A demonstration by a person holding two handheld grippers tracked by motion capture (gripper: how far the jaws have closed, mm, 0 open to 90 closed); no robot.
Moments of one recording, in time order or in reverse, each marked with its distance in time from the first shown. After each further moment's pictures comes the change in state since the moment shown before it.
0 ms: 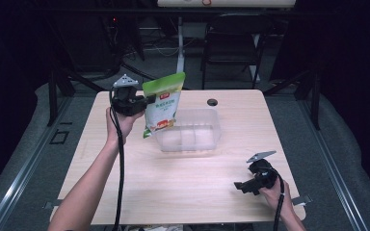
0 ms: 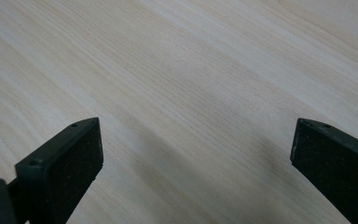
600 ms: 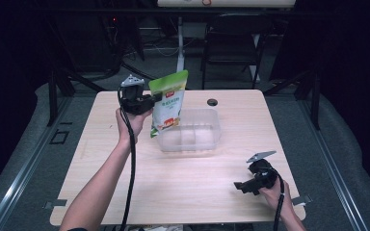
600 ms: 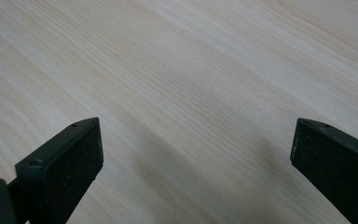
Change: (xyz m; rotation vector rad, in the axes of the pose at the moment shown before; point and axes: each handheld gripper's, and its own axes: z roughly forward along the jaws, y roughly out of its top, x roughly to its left) left arm -0.009 -0.001 0.023 -0.050 0.024 -0.093; right arm 0.000 0.001 -0.001 0.005 0.004 -0.006
